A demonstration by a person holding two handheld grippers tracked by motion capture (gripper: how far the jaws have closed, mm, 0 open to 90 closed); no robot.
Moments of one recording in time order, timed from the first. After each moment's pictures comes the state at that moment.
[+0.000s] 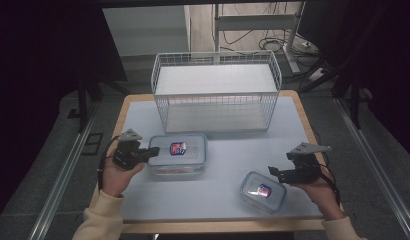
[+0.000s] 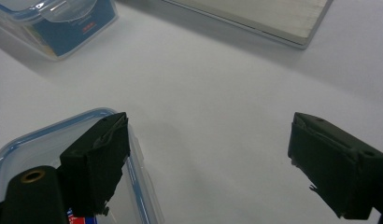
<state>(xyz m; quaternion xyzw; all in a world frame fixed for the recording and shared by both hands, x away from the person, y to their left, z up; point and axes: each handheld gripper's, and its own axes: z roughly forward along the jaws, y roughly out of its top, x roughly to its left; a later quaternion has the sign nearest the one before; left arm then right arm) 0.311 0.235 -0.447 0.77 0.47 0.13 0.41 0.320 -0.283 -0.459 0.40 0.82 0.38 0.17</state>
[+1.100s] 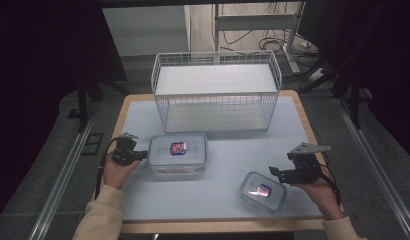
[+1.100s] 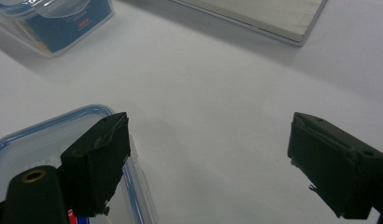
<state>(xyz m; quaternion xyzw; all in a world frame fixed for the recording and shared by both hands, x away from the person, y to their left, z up) 0.353 0.254 -0.511 0.76 0.54 0.08 0.34 0.321 -0.283 -0.461 0.40 0.82 0.37 0.17</state>
